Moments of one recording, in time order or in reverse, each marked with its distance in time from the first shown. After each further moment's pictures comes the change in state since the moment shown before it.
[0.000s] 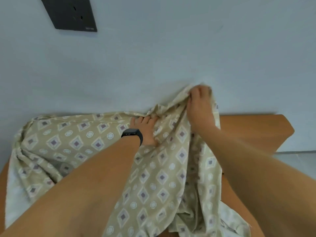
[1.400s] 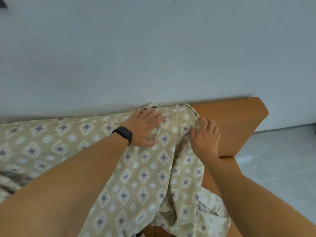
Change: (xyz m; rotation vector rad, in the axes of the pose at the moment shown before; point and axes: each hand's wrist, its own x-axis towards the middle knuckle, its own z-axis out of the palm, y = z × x) left_hand 0.022 0.071 0.008 0.283 0.310 0.562; right_hand -0.141 0.120 -0.004 -0.201 -0.272 0.514
